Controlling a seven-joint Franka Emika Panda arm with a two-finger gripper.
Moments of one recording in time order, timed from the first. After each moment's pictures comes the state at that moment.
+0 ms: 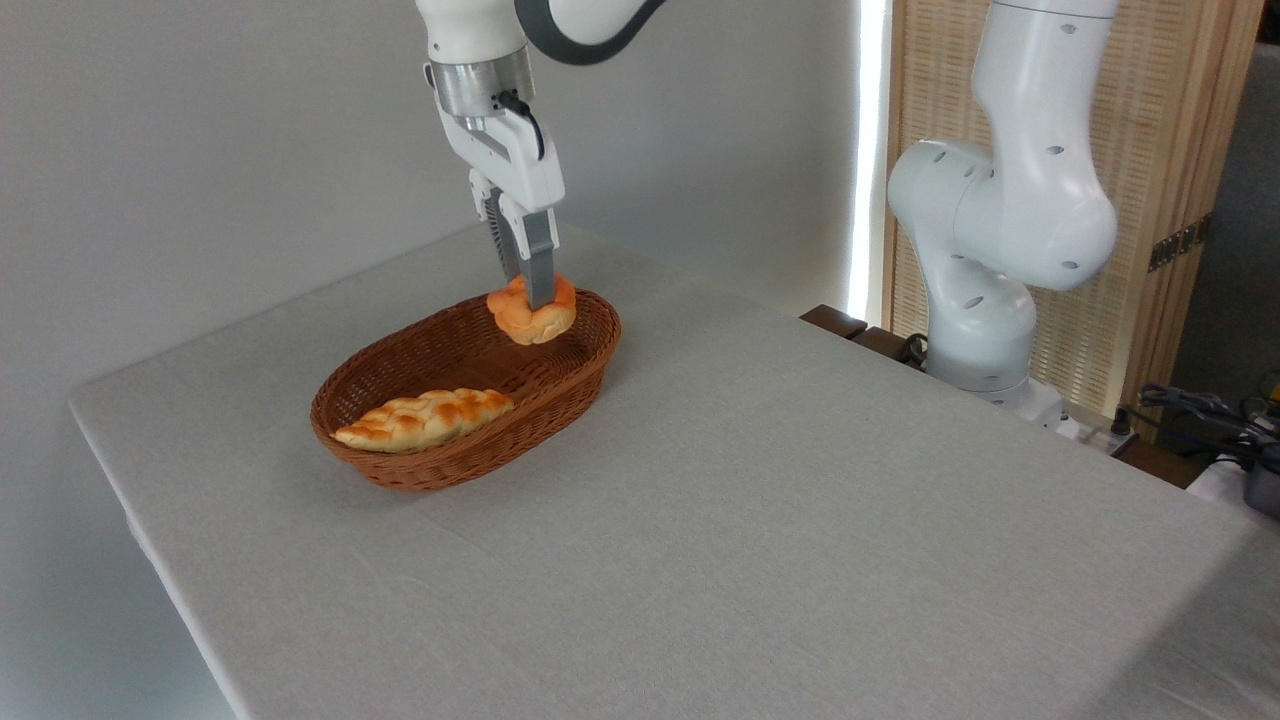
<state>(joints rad) -0.18 -0.24 -0.37 -2.13 -0.15 1.92 0.44</state>
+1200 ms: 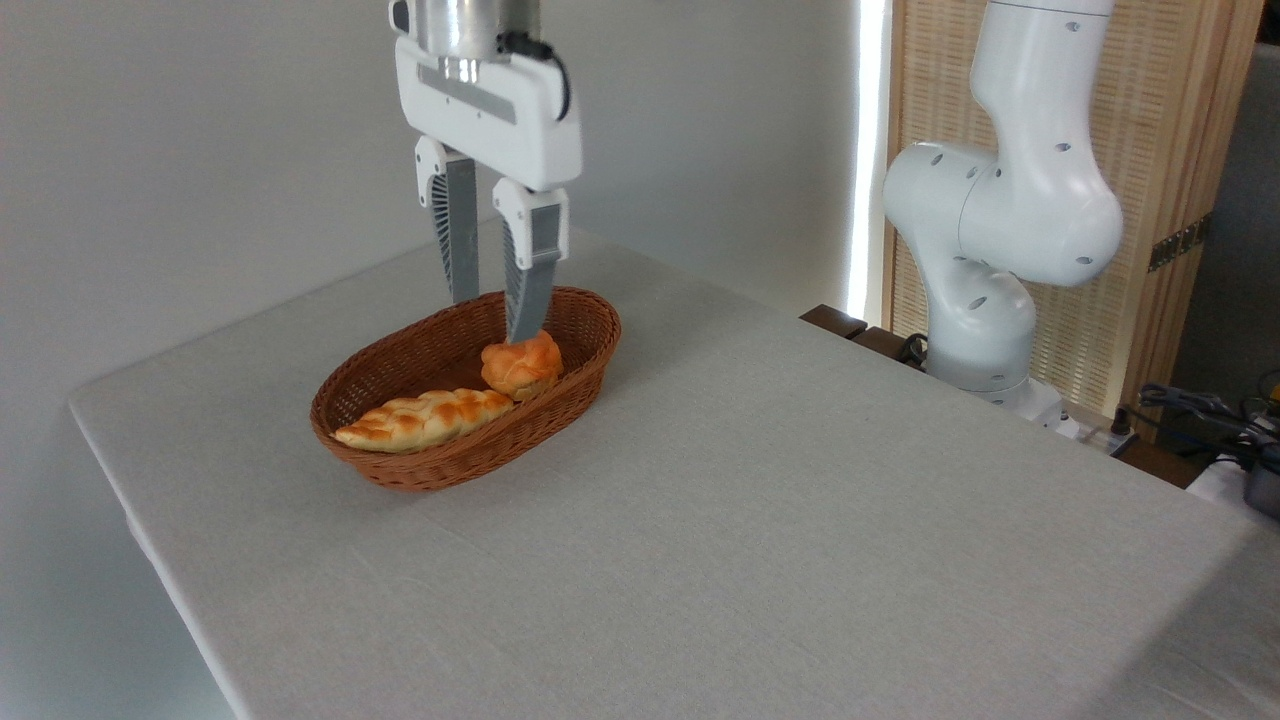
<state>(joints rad) -0.06 -0.25 -0.12 -1.94 -0.06 1.88 0.62</state>
